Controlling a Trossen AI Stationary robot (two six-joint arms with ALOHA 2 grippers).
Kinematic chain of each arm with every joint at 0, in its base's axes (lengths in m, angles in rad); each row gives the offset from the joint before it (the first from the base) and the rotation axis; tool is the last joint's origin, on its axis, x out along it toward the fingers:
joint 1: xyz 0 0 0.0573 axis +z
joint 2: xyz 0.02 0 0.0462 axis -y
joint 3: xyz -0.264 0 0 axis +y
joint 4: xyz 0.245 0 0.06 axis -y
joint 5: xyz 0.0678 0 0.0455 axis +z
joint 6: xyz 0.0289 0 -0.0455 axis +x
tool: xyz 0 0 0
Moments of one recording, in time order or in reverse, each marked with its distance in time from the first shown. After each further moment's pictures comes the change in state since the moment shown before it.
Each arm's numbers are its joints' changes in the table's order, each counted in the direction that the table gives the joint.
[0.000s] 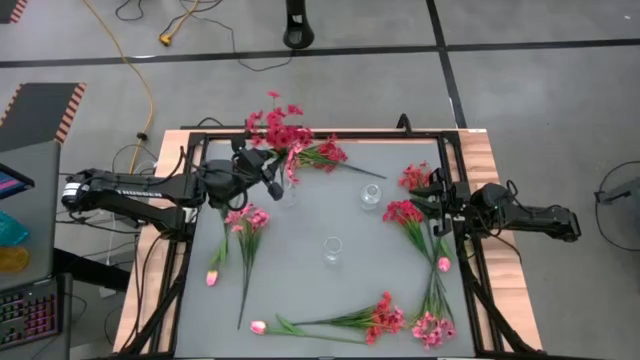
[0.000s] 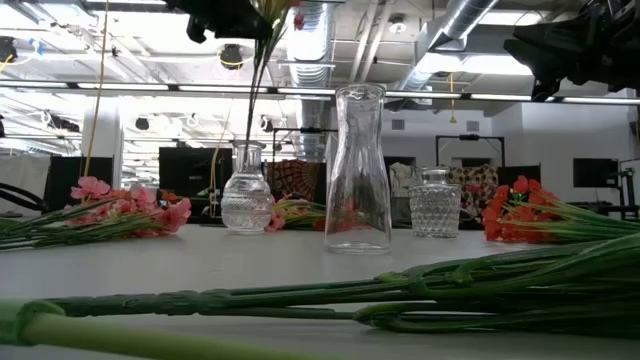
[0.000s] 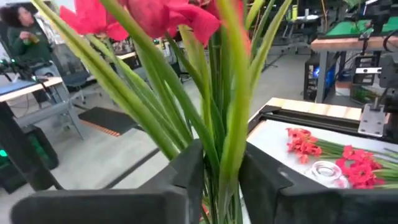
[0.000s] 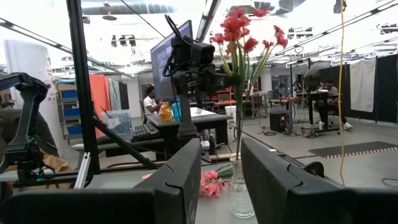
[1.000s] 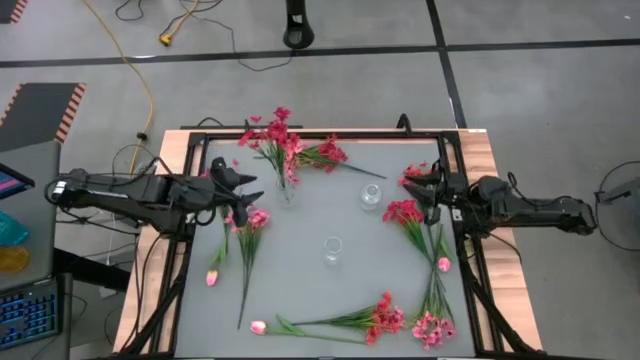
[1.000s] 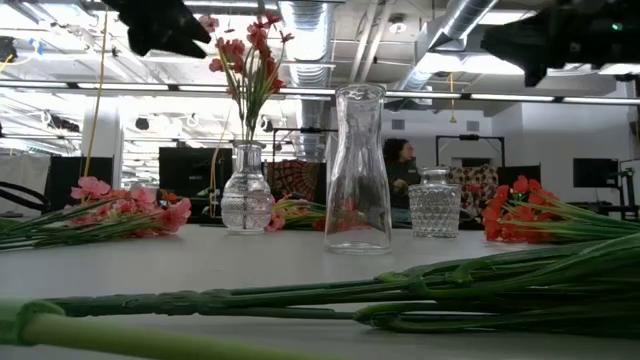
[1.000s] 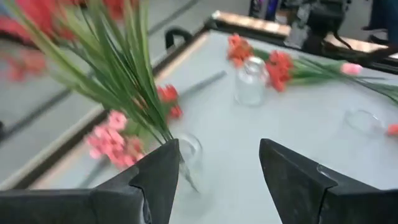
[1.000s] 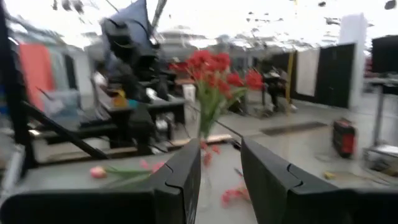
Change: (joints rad) left arm -0.174 0.272 0.001 -0.712 -0.143 -0.421; right arm -0.001 -0.310 -0.185 0.000 -0.196 -0.087
